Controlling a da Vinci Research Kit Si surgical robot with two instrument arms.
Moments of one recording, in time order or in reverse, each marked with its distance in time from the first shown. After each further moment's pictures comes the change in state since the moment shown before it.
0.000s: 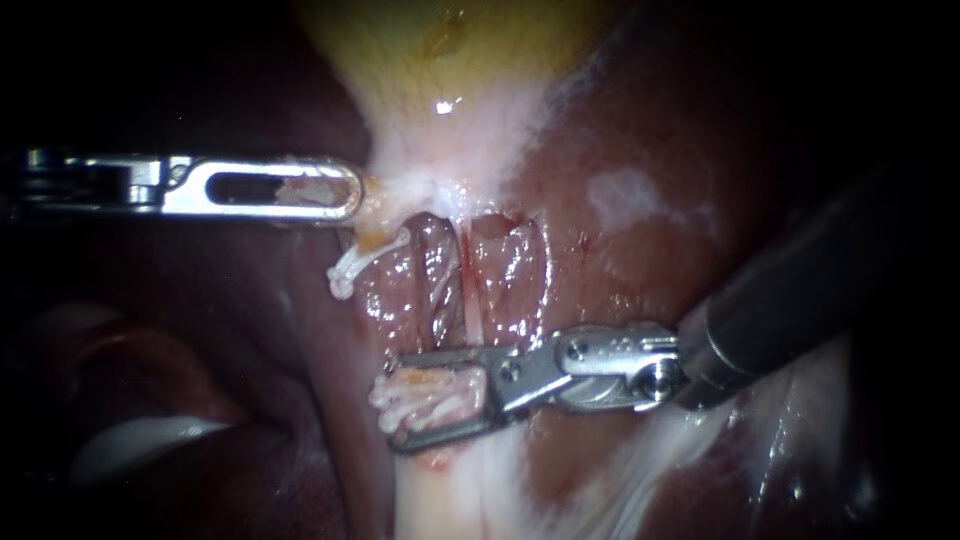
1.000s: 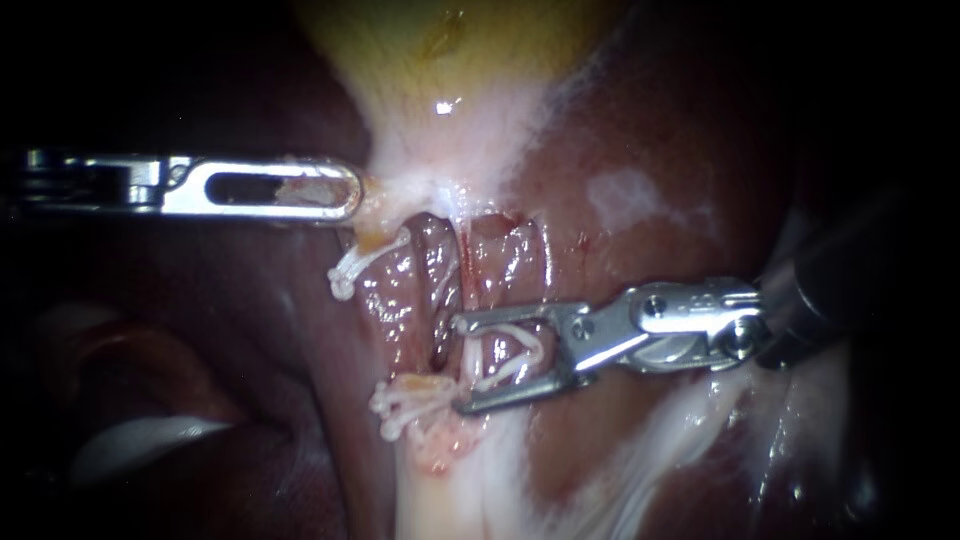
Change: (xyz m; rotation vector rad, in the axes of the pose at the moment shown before) right arm 0.003 0.001 -0.008 -0.037 0.001 -0.002; left arm 0.000 0.000 0.000 0.000 0.000 0.000
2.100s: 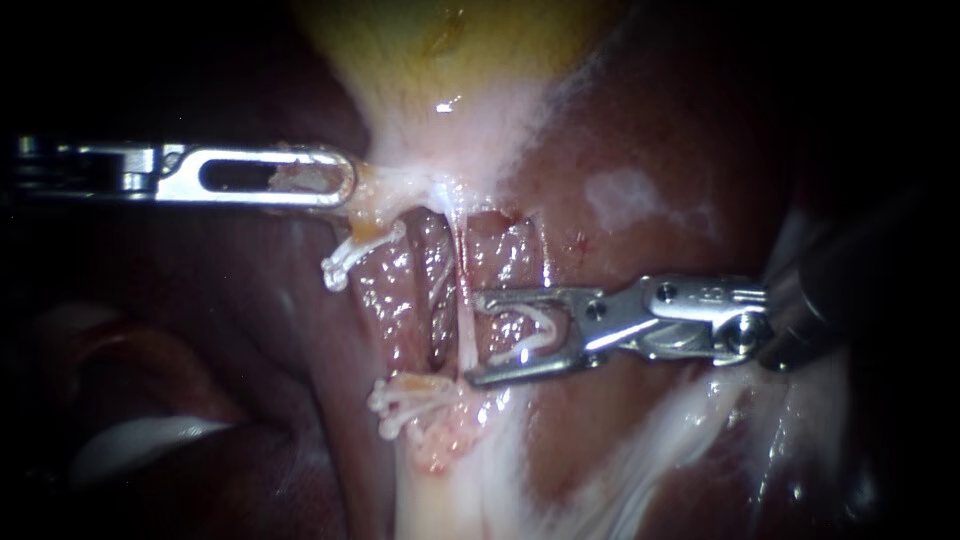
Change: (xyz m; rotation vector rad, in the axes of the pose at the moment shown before) right arm -0.003 0.002 0.001 0.003 0.012 0.116; left arm -0.001 0.000 0.000 -0.001 -0.010 0.002
